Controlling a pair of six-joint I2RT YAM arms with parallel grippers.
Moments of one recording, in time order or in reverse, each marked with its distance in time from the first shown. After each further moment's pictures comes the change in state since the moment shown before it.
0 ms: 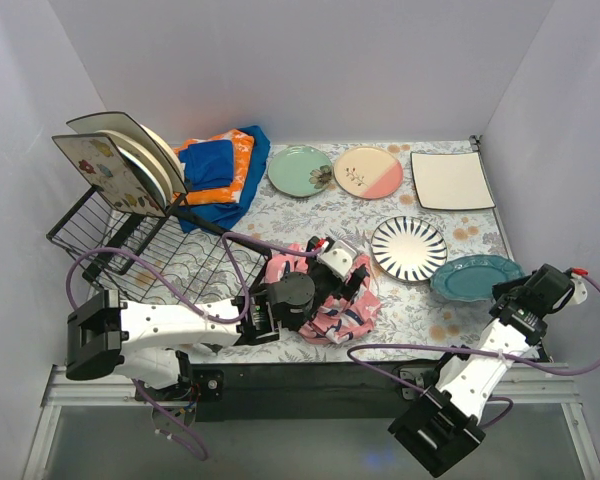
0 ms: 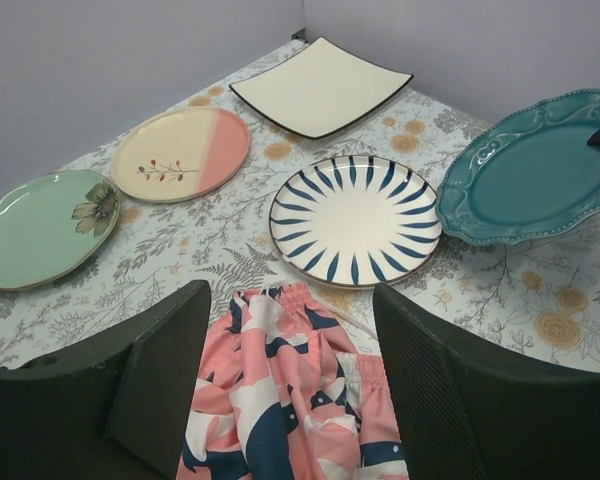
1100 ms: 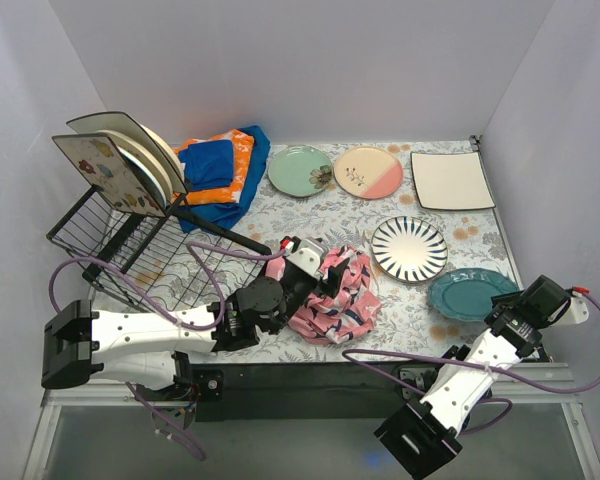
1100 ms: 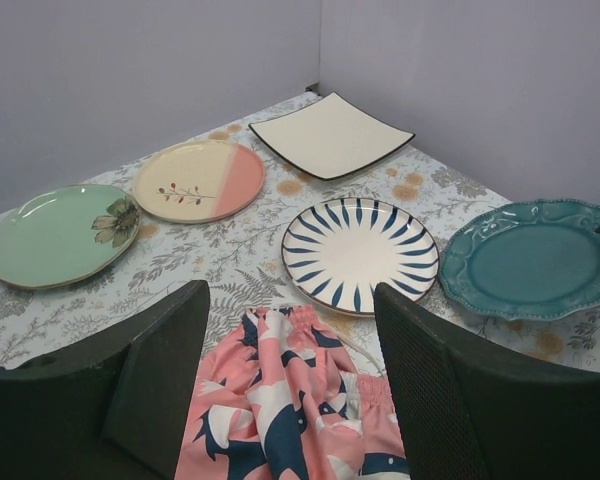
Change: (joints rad) left arm -0.001 -0.142 -0.105 0.077 -0.038 -0.021; right arm -0.044 -0.109 -0.010 -0.163 0.105 -0.003
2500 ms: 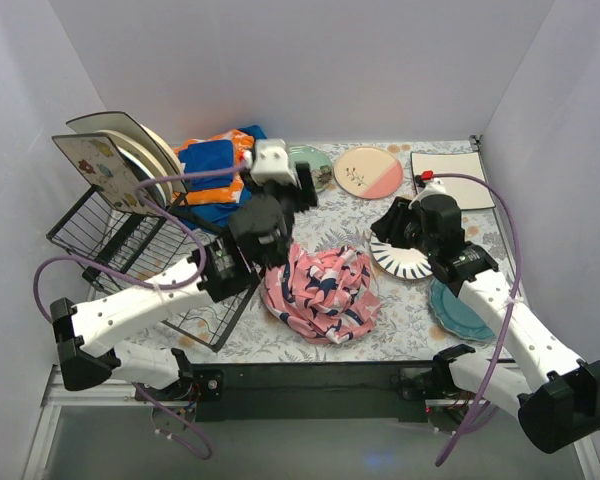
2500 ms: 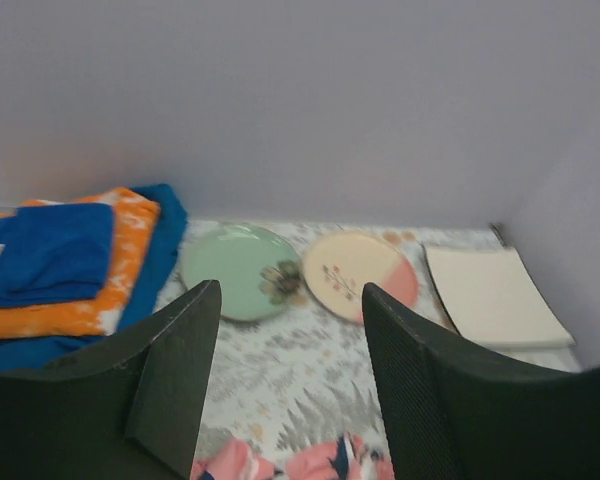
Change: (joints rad) left arm 0.174 0.086 0.544 -0.435 -0.333 -0.132; right arm 1.199 0.486 0.346 0.372 -0.032 -0.050
